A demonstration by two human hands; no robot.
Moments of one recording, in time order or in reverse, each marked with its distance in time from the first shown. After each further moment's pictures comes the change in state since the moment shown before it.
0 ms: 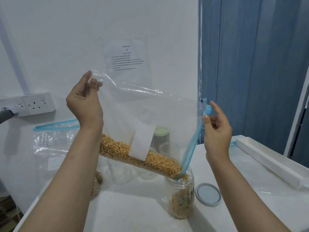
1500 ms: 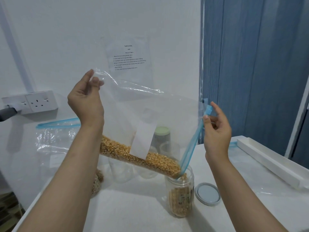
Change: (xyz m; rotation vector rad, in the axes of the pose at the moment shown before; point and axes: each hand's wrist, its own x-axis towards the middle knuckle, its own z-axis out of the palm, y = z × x) left_hand -0.003 0.008 -0.002 0.015 0.010 -0.009; right_hand -0.003 0.000 0.000 -0.002 0.007 0.025
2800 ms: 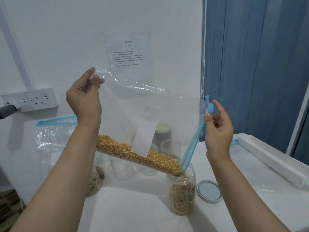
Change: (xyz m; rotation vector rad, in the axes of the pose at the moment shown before) left_hand 0.007 -0.010 -0.008 0.015 -0.089 0.021; right_hand -0.004 0.000 0.001 -0.014 0.022 0.010
